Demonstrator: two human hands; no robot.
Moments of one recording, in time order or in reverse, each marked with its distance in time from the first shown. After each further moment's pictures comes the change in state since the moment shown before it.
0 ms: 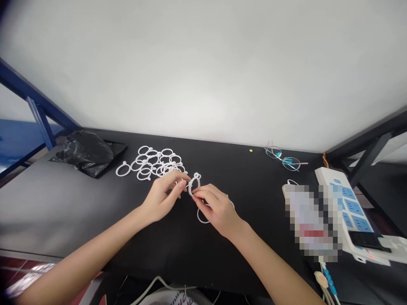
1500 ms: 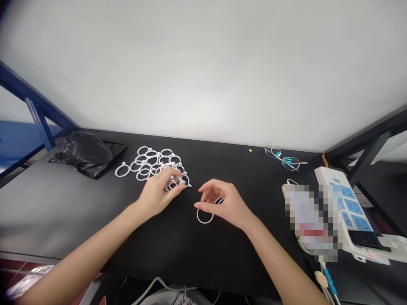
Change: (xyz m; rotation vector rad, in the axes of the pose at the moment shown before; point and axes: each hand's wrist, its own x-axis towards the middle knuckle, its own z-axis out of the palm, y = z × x) left_hand 0.003 -0.013 -0.011 0.389 0.081 0.142; right_hand 0.013 -0.003 -0.027 0.438 -0.197 0.570
